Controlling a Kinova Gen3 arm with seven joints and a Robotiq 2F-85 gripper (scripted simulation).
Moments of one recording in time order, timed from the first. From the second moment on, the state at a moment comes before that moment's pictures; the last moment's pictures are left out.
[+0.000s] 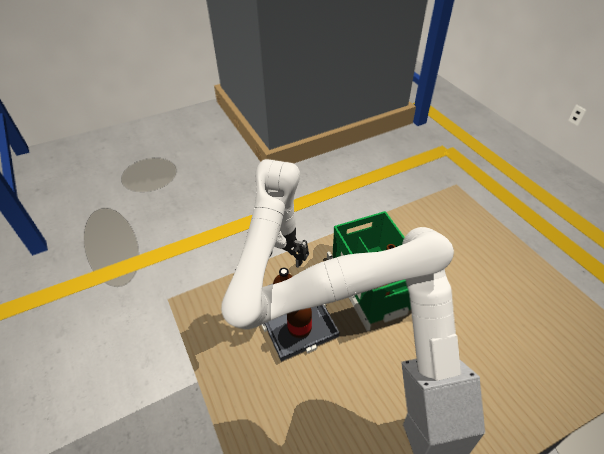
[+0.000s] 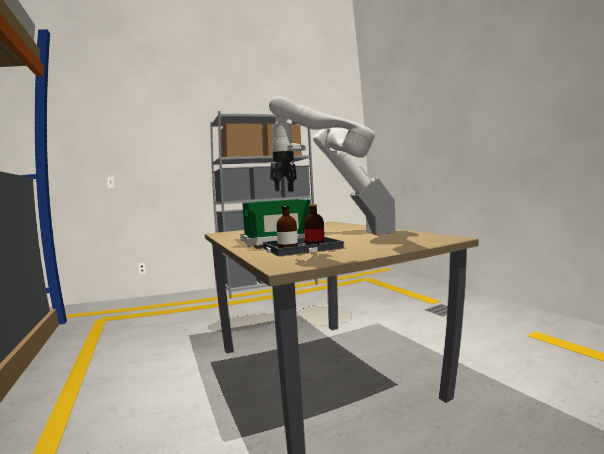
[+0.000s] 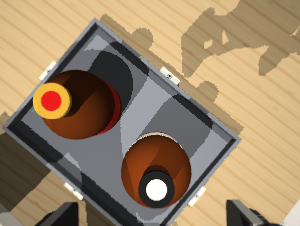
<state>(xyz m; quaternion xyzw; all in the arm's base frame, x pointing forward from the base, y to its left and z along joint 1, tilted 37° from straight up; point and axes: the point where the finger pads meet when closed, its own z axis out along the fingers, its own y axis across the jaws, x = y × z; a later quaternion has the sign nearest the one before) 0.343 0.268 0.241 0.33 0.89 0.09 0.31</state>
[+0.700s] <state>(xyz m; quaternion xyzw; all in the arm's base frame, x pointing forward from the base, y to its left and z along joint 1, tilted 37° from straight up) 0.316 0.266 0.277 0.33 0.89 0.09 0.31</state>
